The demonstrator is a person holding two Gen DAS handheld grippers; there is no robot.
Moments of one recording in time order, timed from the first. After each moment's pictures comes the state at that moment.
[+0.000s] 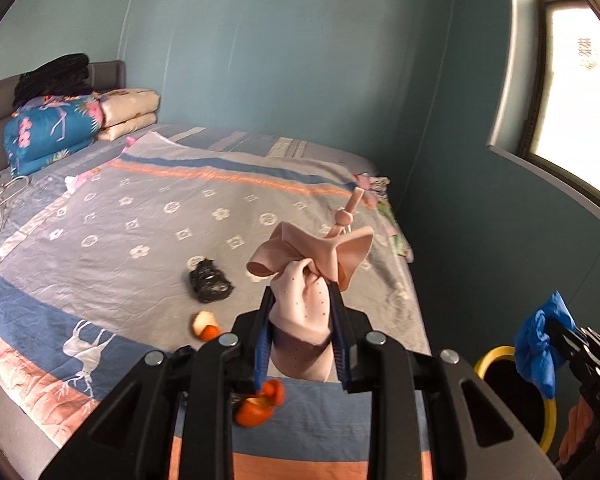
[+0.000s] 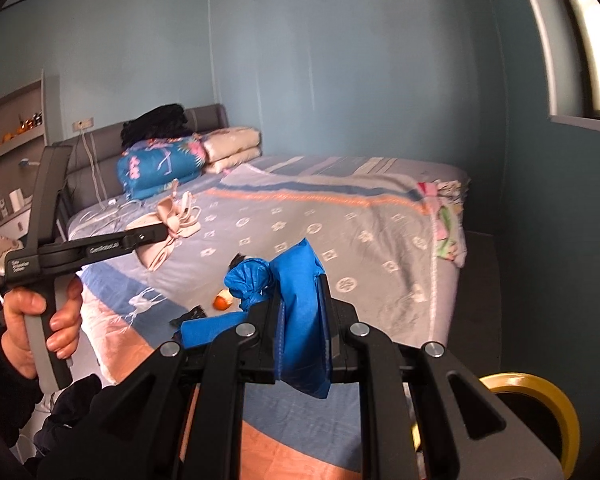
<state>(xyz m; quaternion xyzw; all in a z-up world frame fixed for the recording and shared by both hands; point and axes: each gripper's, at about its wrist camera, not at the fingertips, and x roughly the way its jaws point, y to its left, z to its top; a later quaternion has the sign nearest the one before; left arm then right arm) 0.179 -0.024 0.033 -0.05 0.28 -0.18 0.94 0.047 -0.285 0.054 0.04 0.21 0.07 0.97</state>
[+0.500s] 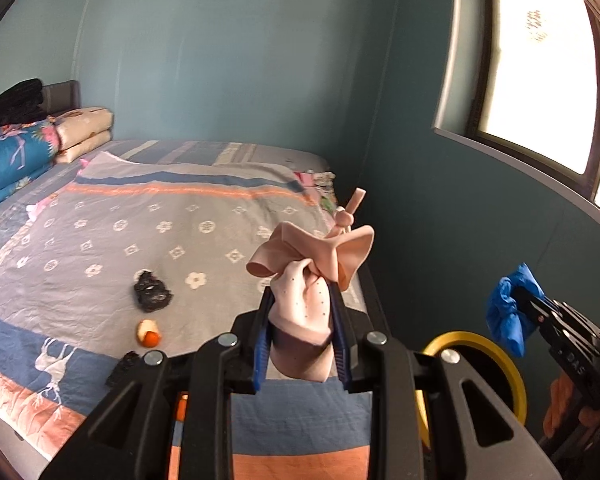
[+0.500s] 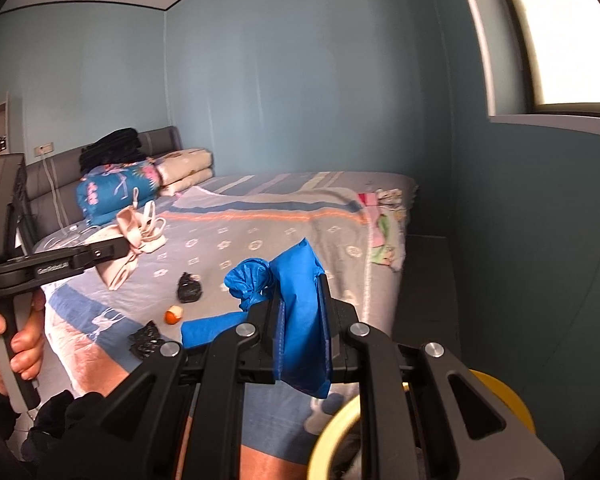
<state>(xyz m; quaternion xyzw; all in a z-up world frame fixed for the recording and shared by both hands) 0.139 -0.092 0.054 -0.02 0.27 -0.25 0.93 0.002 -0.352 0.066 0.05 0.18 -0.02 0.98</state>
